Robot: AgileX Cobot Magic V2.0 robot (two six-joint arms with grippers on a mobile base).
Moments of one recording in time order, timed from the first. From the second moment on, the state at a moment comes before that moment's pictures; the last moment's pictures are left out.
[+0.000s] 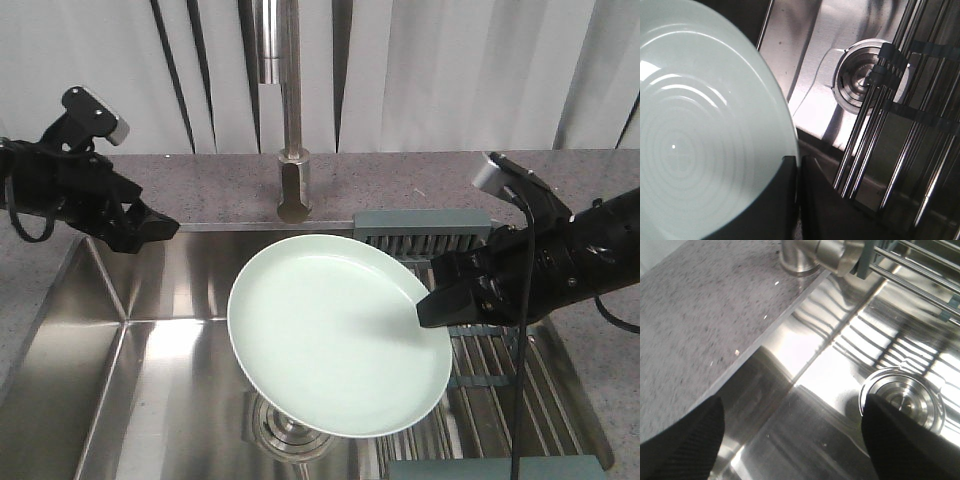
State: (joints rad) left arm -0.05 1.70 -1.30 -0.78 0.76 1.27; right arm 0.14 1.42 -1.04 0.80 1.05 -0.44
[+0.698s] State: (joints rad) left arm -0.16 2.01 -1.63 -1.07 0.93 1.57; right arm 0.14 1.42 -1.04 0.80 1.05 -0.44
